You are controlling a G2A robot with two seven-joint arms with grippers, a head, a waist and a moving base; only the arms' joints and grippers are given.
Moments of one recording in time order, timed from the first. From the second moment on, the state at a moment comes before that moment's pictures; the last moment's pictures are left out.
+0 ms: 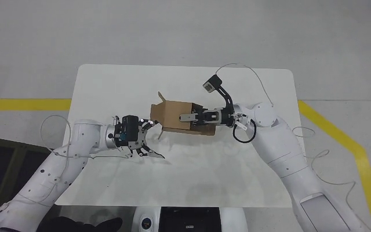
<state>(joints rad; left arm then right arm) 1.02 -0.79 -1.00 -1.53 1.53 -1.01 0.67 -0.75 -1.29 0.97 -1.19 0.55 -0.44 1.27</state>
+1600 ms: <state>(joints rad) 0.96 -0.78 -0.99 -1.42 1.24 -1.01 0.68 -0.75 -1.30 0.95 -1.19 0.56 -0.44 1.32</state>
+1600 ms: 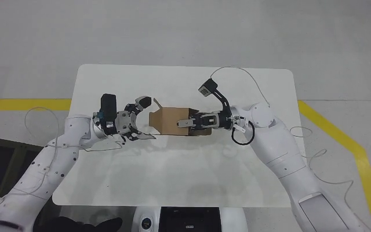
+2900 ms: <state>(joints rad) 0.94 -0.83 -1.01 -1.41 1.10 -1.01 0.46 -0.74 -1.30 0.95 -1.20 0.56 -0.44 1.33</state>
